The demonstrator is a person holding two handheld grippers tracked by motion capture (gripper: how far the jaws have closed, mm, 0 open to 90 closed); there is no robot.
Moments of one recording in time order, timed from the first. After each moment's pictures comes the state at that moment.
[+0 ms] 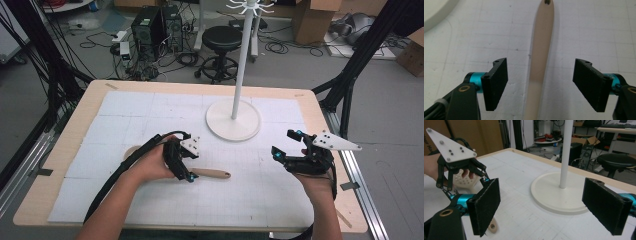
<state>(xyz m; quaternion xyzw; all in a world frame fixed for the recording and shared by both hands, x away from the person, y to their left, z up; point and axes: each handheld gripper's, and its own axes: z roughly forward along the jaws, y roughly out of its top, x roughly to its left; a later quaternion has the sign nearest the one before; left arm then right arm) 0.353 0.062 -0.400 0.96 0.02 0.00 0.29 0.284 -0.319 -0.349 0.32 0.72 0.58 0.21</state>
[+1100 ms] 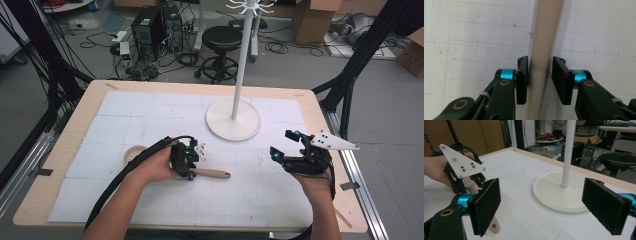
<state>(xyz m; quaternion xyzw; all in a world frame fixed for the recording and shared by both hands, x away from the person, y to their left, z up) 0.355 0.044 -0.410 0.98 0.03 0.00 0.17 0.285 -0.316 -0.350 0.32 0.72 0.58 0.21</state>
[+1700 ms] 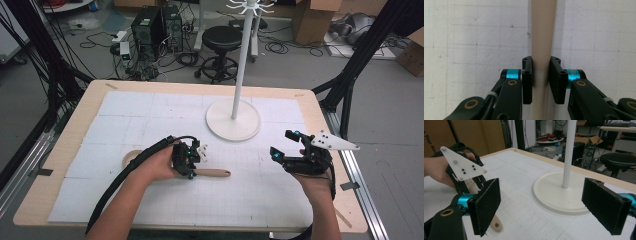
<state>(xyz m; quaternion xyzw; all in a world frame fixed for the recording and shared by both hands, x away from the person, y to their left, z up) 0.354 0.041 -0.408 0.99 0.00 0.01 0.16 0.285 -0.316 -0.350 0.32 0.72 0.58 0.21</state>
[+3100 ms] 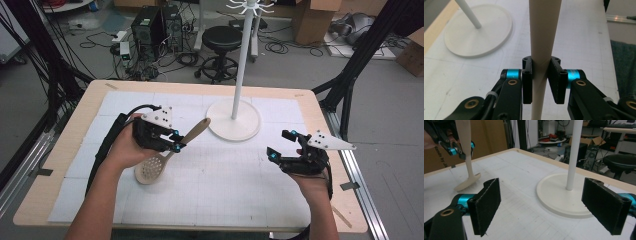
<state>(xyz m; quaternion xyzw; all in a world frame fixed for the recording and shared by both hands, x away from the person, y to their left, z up) 0.345 0.123 -0.296 0.91 0.07 0.06 0.42 0.285 -0.308 -0.349 0.31 0.72 0.58 0.21</state>
